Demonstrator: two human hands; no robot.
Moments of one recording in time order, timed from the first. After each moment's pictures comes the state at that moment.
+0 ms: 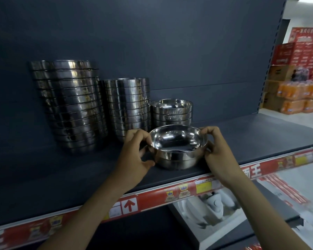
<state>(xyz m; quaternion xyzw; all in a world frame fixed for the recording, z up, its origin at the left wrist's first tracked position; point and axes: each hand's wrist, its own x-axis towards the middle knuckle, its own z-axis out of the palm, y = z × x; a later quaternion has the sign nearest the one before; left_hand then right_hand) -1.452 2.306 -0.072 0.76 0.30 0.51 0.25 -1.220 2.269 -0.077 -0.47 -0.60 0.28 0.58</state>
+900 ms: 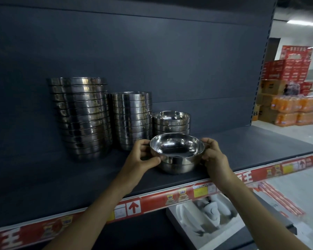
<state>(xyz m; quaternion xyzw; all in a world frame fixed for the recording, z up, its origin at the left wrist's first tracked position) -1.457 2.294 -0.061 0.68 0.36 0.47 0.44 -1.231 2.263 -0.063 -0.41 -0.45 0.43 0.67</state>
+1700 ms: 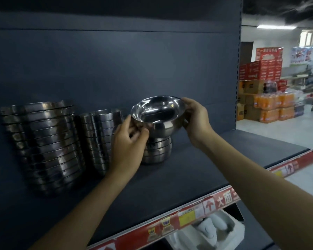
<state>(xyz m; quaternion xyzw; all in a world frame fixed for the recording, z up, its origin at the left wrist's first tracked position) -1.384 2.323 0.018 0.68 0.30 0.61 0.28 -1.202 2.345 0.051 -0.35 -0.39 0.38 0.76</state>
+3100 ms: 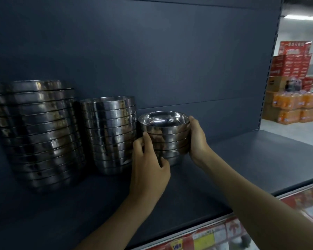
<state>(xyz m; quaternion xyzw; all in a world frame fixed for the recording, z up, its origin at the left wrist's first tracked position) -1.363 2.363 -0.062 0.73 0.48 0.49 0.03 -1.214 2.418 -0.028 -0.42 -0.41 0.45 0.67</state>
